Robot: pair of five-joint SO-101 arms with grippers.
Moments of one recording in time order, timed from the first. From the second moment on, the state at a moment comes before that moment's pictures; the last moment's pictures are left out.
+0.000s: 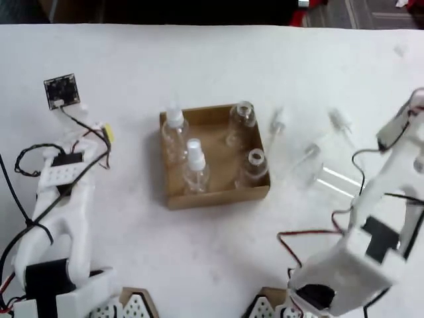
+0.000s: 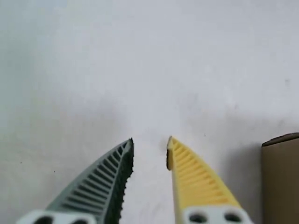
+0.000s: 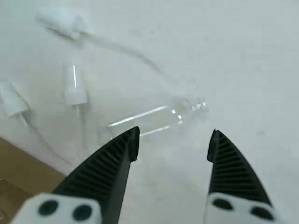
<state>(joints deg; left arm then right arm) -16.7 -13.8 48.7 20.6 8.3 32.4 11.2 -24.4 97.4 -12.1</state>
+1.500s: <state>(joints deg) -15.7 -13.8 48.7 20.6 7.4 38.8 9.2 13.8 61.9 -41.2</state>
